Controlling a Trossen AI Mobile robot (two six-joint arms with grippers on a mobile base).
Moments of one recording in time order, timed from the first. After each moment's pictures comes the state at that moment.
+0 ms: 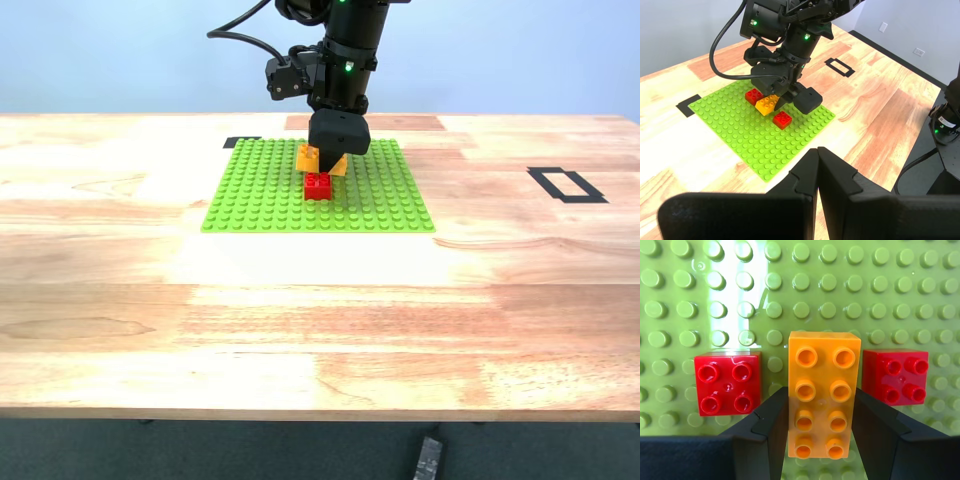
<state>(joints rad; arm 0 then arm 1) 0.00 0.68 0.96 -1.07 0.76 0.41 0.74 2.22 1.75 -0.83 -0.07 -0.86</state>
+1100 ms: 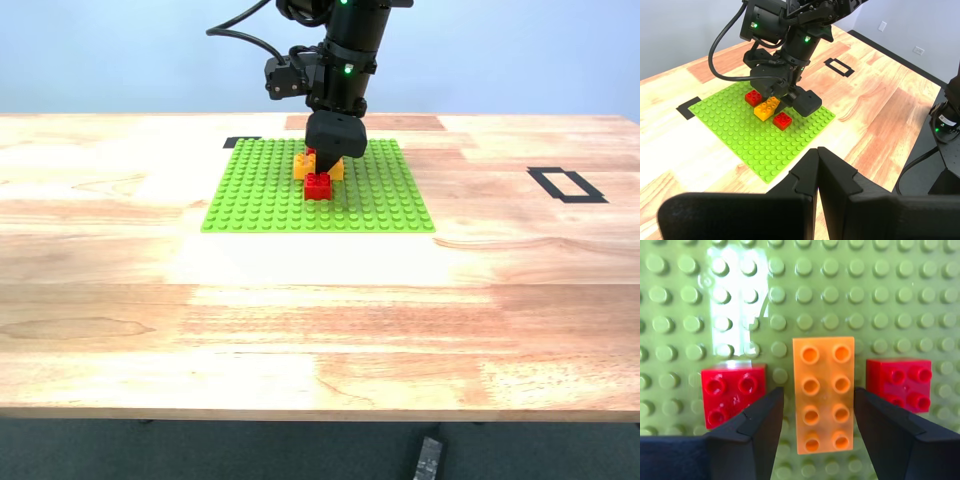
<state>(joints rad) -0.01 0.68 0.96 -1.07 0.76 0.42 0.74 2.21 1.72 -0.78 -0.08 -0.84</state>
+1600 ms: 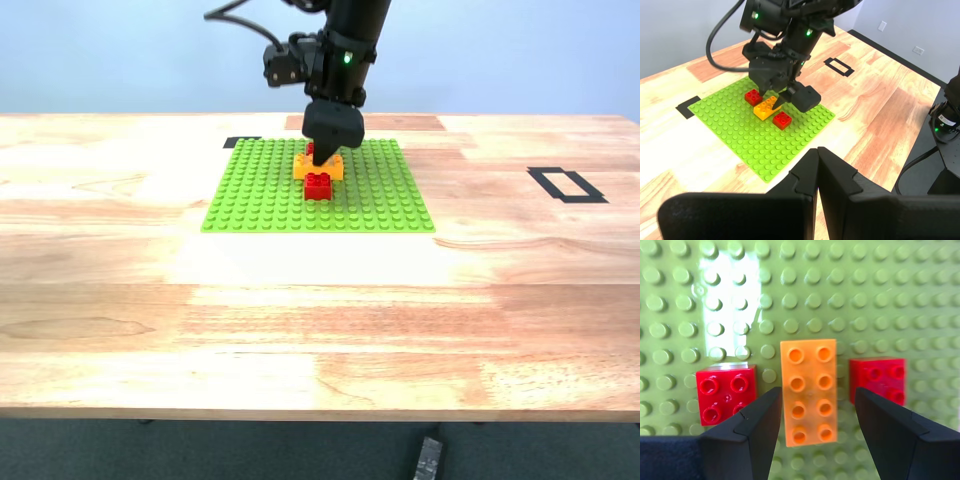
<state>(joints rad) -0.01 0.68 0.96 -1.07 0.76 0.42 0.74 2.18 1.72 -0.78 -0.07 -0.83</state>
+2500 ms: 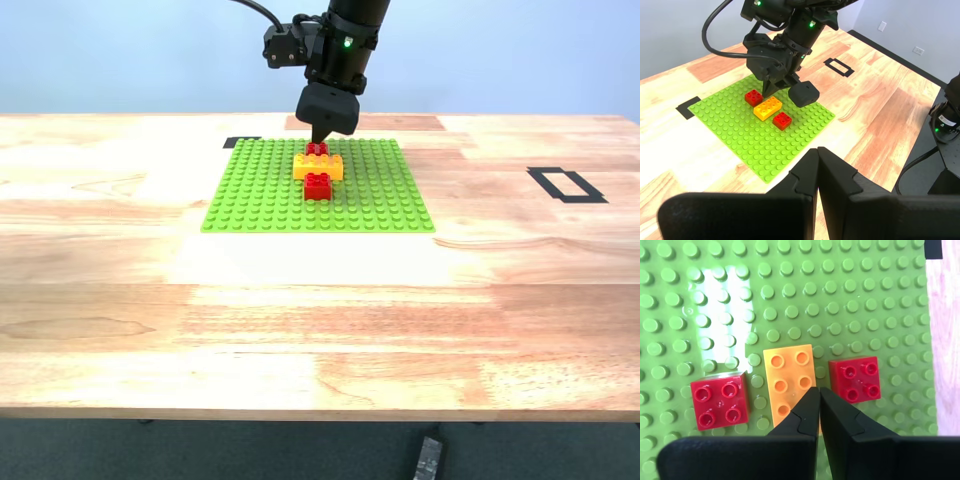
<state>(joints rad) -0.01 0.68 0.96 -1.07 0.76 0.42 0.73 2.16 1.72 -0.76 -0.07 -0.75</state>
